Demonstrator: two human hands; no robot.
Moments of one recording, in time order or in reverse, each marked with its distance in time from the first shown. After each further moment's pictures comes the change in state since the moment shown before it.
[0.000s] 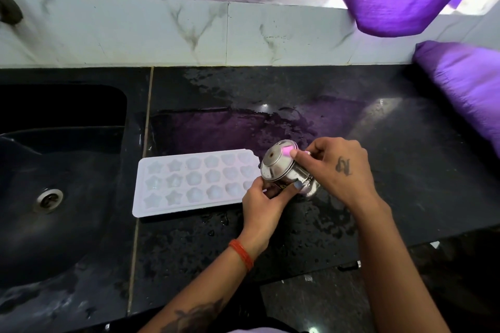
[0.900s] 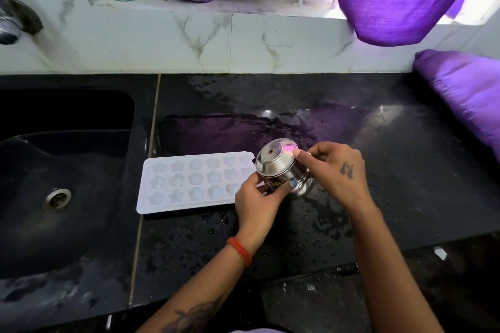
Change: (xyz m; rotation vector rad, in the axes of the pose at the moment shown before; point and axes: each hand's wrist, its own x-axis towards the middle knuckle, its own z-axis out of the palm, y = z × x) left_hand -0.006 0.009 -0.004 0.175 0.128 0.116; right_hand -0.007 0.011 0.004 0.282 0.049 0.069
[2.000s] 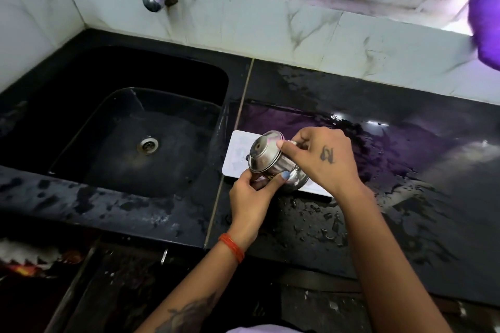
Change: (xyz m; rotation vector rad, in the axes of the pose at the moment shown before) left_hand -0.013 -0.036 -0.120 -0.267 0.282 -0.074; right_hand -0.027 -0.110 0.090 -0.159 -0.290 -0.353
